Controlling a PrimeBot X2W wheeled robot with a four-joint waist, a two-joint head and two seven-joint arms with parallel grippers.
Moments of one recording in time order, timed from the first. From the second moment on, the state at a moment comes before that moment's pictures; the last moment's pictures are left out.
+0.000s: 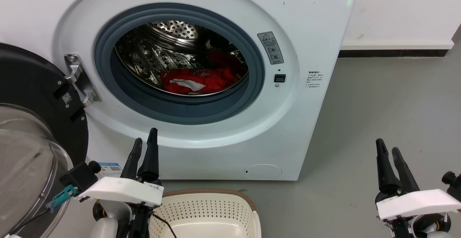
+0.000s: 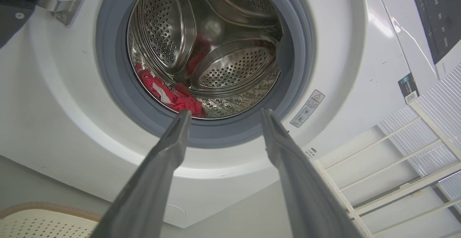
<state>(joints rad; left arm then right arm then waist) -0.14 0.05 -0.03 0.21 -0.86 -0.12 -0.08 -0.04 -0.05 -0.07 0.14 0.74 0.13 -0.08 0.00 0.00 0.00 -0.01</state>
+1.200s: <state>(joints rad) -0.18 0.05 -0.08 0.27 -0.35 -0.10 -0.19 -0.02 -0.05 -0.05 0.16 0.22 0.13 -0.14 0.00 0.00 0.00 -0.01</state>
